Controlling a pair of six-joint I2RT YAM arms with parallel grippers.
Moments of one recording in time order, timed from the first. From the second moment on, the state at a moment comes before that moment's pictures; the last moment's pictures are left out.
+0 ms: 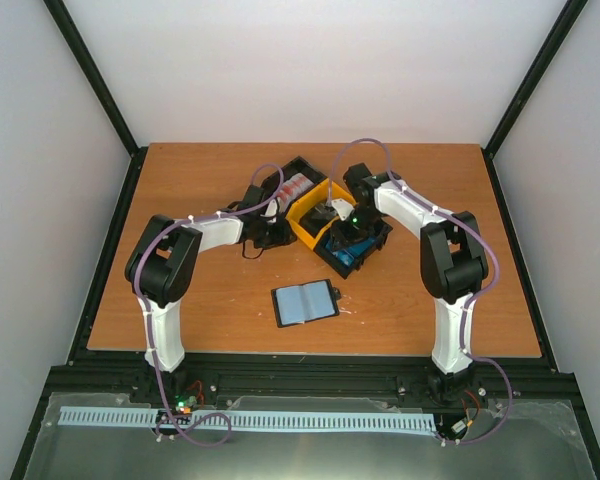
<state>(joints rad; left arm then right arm) -0.44 1.98 1.19 -0.20 0.37 -0.54 0.41 2.04 1.61 -1.02 -0.43 -0.17</state>
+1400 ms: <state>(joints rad) -0.44 1.98 1.19 -0.20 0.37 -0.54 0.42 2.04 1.55 -1.05 -0.47 -0.19</state>
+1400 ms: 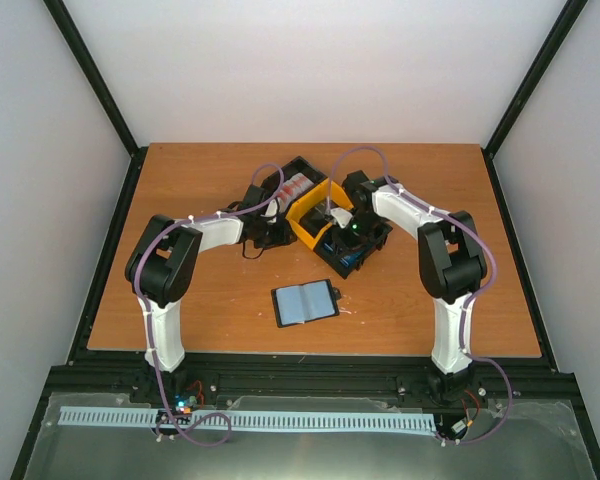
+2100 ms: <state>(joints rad) -0.44 1.95 1.18 -0.19 0.37 -0.54 0.41 1.95 1.58 -1.03 -0.34 -0.13</state>
